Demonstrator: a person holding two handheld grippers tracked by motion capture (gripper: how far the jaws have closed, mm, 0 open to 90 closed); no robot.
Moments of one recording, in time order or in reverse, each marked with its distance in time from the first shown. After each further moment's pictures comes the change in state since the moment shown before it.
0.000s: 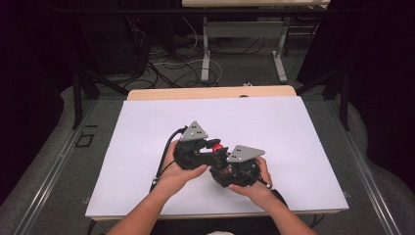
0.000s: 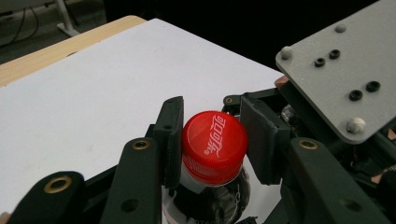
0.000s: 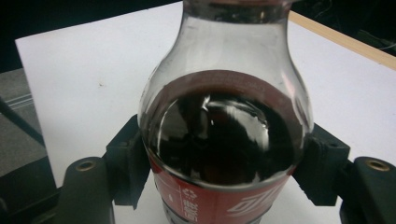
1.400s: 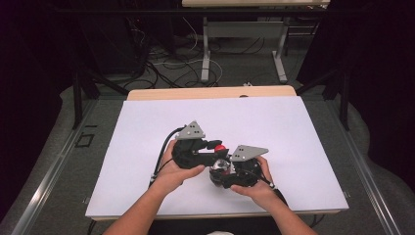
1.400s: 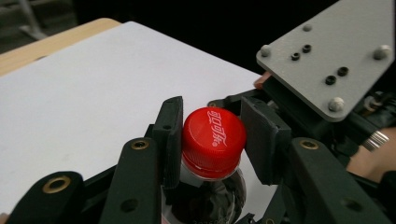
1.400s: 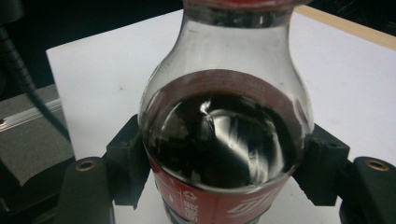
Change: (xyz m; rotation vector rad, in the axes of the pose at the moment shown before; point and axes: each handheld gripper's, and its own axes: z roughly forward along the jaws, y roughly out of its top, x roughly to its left) left arm 0.007 -0.001 -0.002 -0.006 -0.097 0.023; right arm -0.005 -0.003 -0.002 -0.025 0.077 0.045
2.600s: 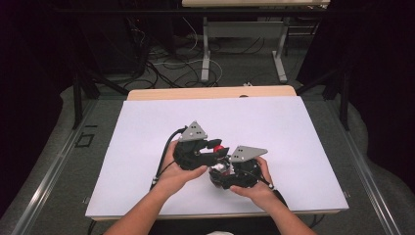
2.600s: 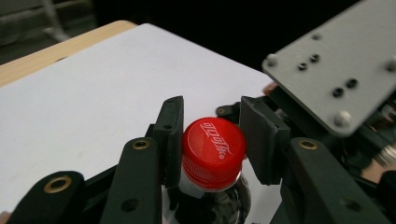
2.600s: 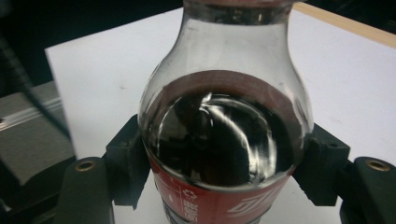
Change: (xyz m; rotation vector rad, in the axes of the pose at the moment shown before) left arm -0.010 0.002 0.001 -0.015 0.084 -0.011; right arm 0.003 0.001 0.000 0.016 -0.009 0.005
